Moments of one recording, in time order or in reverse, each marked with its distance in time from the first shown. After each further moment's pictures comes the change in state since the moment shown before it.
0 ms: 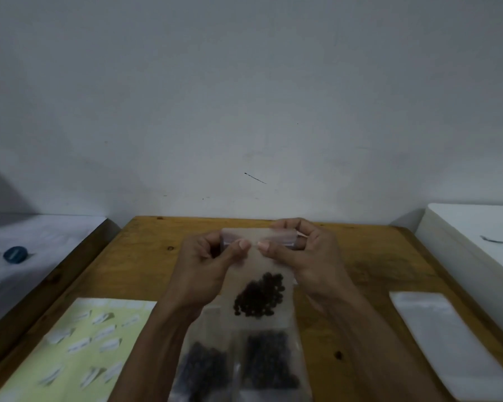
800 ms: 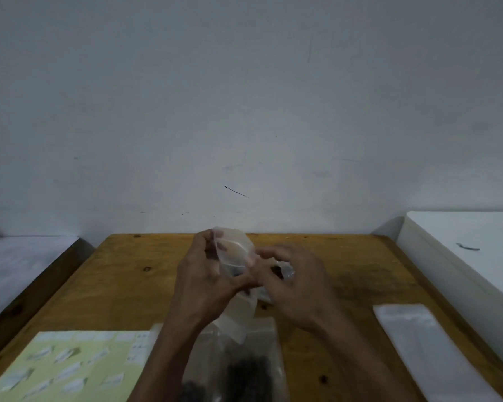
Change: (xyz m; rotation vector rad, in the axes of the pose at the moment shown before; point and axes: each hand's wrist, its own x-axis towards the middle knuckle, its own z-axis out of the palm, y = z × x) left_hand 0.020 -0.011 0.032 0.420 0.077 0.021; right_hand 0.009 0.017 -0.021 -0.703 0.054 -0.252
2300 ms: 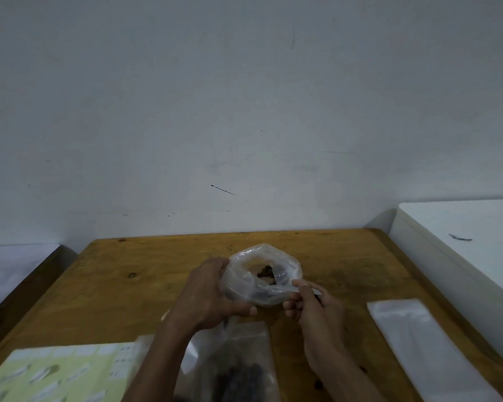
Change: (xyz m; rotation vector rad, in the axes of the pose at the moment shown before) left_hand 0.026 -0.039 0.023 0.397 -0.352 -0.061; right_hand -0.021 0.082 0.026 0.772 0.440 0.675
